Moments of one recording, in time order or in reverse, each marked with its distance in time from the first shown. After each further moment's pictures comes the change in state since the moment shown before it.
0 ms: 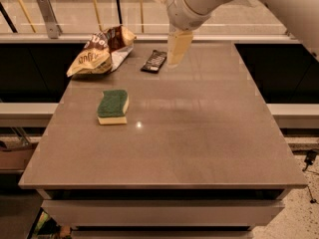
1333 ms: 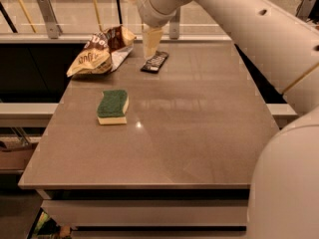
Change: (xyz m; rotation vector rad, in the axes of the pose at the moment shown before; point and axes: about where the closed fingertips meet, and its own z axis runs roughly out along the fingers) arm -0.019 -0.056 0.096 0.028 -0.041 -0.140
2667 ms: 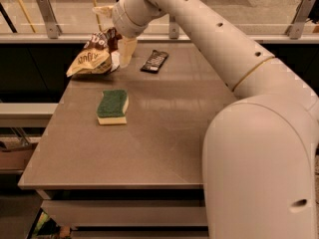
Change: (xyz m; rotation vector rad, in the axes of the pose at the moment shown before) arm -0.059 -0.008 0.081 -0.026 -0.240 -0.076
